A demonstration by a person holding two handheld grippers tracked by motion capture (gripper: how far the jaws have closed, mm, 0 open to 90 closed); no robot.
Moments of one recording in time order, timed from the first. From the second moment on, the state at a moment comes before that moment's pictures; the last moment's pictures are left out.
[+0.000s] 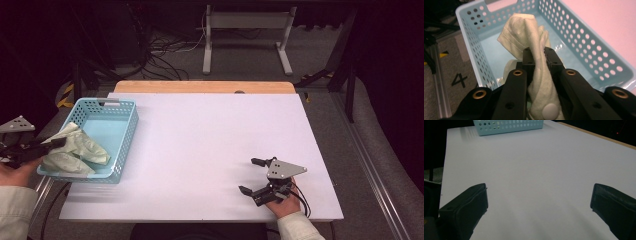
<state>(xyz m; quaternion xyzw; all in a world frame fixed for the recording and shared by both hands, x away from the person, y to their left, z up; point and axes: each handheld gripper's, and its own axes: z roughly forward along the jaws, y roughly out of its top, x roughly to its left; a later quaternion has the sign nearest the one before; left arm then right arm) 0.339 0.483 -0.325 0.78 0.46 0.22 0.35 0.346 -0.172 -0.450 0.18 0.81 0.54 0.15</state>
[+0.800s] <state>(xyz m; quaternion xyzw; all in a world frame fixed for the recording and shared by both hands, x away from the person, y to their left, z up) 0.334 0.483 -0.306 0.71 0.45 0.26 0.47 0.346 -0.172 -0.450 0.18 0.81 0.54 0.15</state>
